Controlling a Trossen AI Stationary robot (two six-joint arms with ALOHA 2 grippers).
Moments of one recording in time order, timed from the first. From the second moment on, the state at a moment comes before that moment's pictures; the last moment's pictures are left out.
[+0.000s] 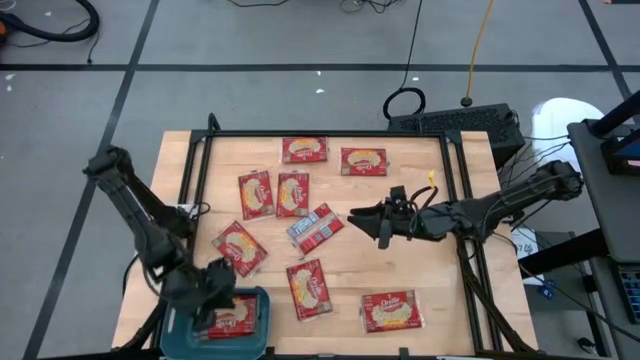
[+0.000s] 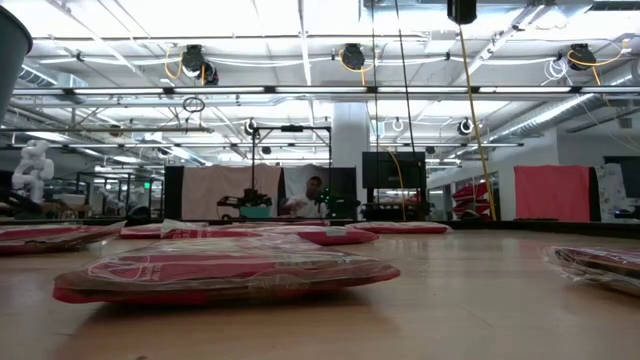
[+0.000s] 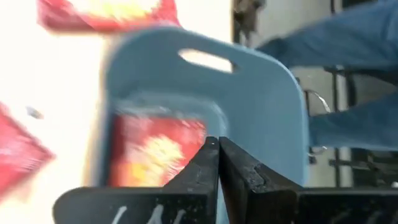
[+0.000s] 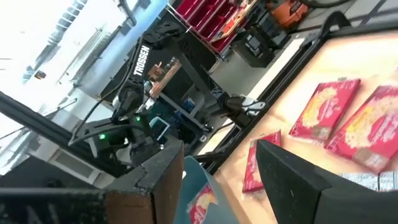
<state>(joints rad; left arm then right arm) -0.88 1.21 0.94 -0.62 -0.14 -1.00 0.33 1.16 0.84 0.22 0.53 0.93</state>
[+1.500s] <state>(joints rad) -0.09 1.28 0.94 -0.59 -0.04 -0.71 -0.65 1.31 0.72 -0.20 -0.21 -0.41</state>
